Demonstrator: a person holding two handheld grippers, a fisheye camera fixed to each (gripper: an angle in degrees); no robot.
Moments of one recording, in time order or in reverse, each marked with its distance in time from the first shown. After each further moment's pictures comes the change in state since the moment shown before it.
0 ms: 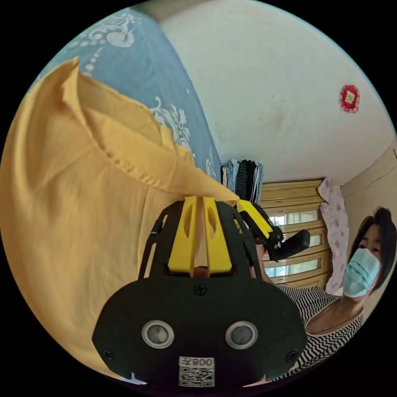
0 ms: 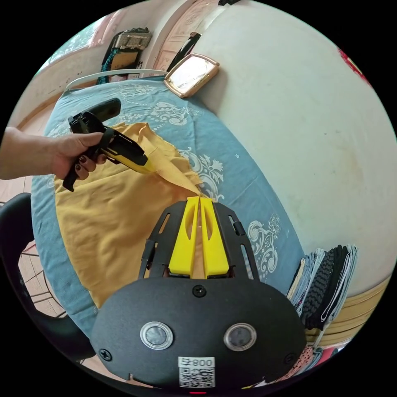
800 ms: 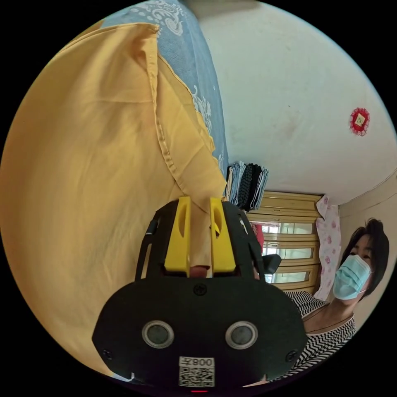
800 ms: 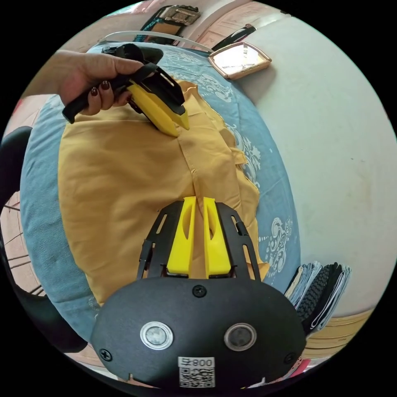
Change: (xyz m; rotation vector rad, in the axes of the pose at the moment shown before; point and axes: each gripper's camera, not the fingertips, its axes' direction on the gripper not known) left arm -0.030 0.006 0.010 -0.005 0.055 -0.167; right arm -0.084 -0.056 -0.067 -0.103 0.031 -0.231
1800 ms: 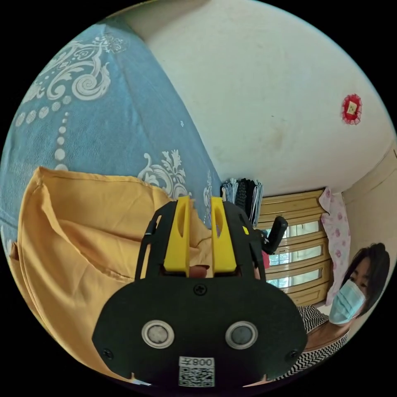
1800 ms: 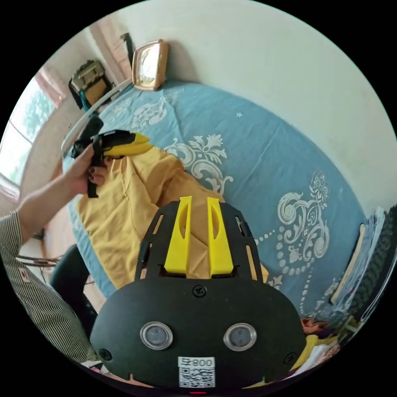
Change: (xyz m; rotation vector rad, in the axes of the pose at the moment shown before) left arm 0.081 -0.090 0.000 0.064 -0.029 0.162; right arm 0.227 -0.011 0.034 -0.025 -0.511 0.545
